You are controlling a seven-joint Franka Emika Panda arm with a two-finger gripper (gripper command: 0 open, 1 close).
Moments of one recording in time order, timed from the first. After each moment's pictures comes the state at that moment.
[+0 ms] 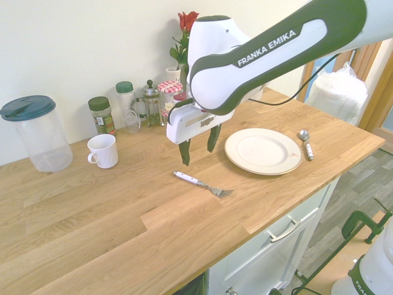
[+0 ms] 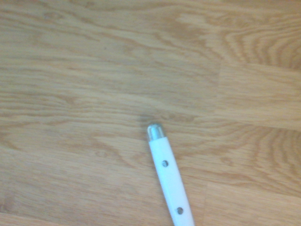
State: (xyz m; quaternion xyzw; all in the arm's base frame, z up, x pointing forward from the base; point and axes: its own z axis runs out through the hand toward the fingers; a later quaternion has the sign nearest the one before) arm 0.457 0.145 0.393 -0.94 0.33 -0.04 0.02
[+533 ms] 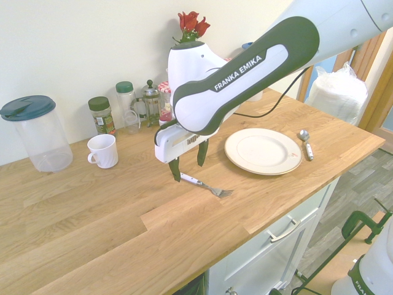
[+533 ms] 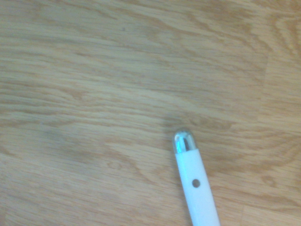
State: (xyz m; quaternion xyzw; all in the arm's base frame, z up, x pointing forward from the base) arm 0.474 0.169 0.361 -0.95 0.31 -0.03 0.00
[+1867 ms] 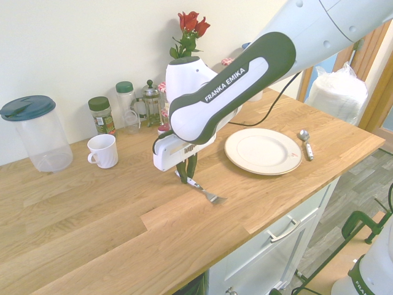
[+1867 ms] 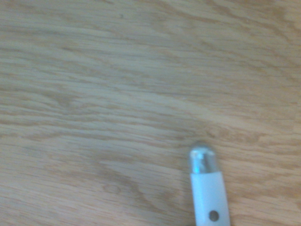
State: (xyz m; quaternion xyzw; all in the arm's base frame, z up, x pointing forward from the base) arm 0.488 0.169 0.329 -0.95 0.32 -0.02 0.01
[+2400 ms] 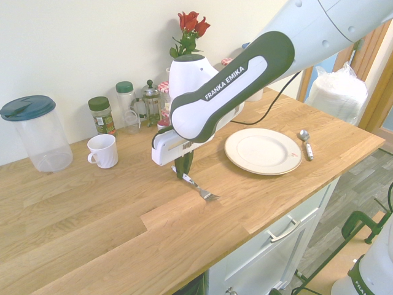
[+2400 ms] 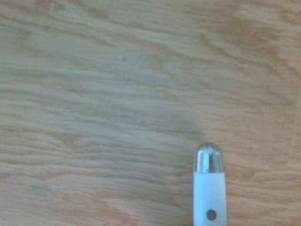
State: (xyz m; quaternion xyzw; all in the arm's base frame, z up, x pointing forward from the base) arm 0.495 0.156 0.336 -0.94 0.33 -0.04 0.04
